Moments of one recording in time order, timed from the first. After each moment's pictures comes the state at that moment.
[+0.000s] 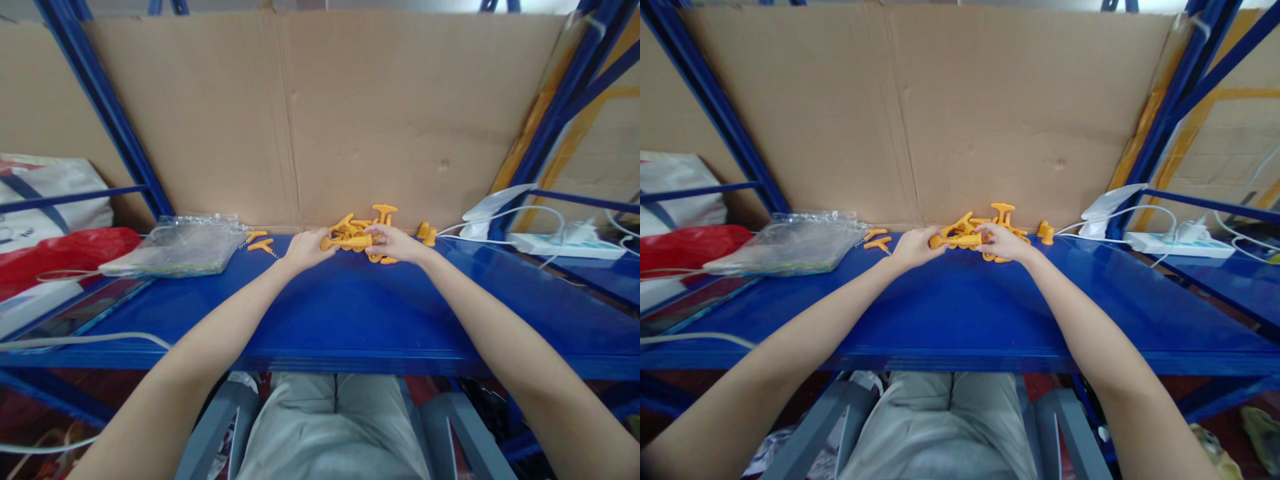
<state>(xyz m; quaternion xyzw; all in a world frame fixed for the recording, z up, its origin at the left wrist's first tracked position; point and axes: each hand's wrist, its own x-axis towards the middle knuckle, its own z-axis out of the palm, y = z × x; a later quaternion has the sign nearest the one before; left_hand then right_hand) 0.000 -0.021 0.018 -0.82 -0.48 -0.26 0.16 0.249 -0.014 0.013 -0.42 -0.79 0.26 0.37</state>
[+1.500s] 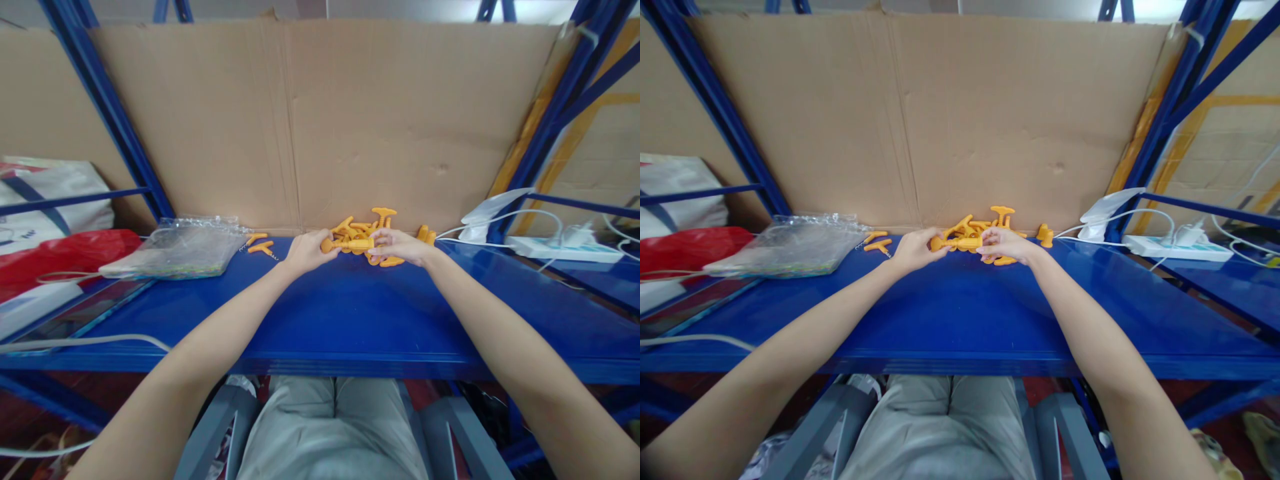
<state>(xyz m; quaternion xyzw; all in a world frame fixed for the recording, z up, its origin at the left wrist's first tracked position) -0.002 -0.015 0.012 -0.82 -0.43 -0.33 0.16 0.254 -0.033 0.030 -0.42 -0.71 0.45 0.35</state>
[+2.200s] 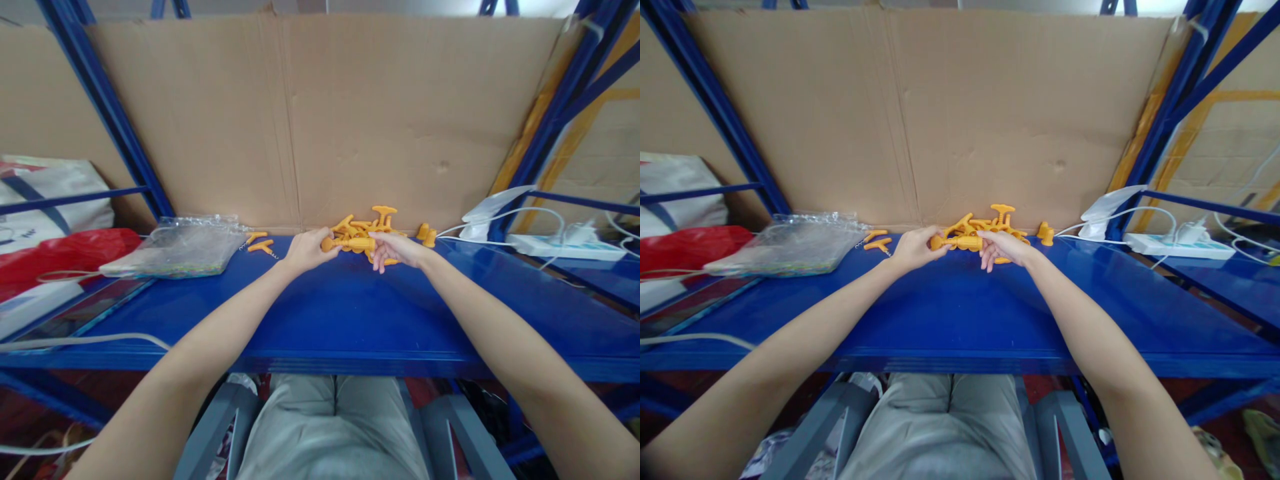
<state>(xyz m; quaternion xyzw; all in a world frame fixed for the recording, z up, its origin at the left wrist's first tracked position) -0.002 -0.019 0.014 -0.82 -0.43 -0.33 0.17 0.243 -0.031 0.028 -0.43 -0.68 0.52 0.29</state>
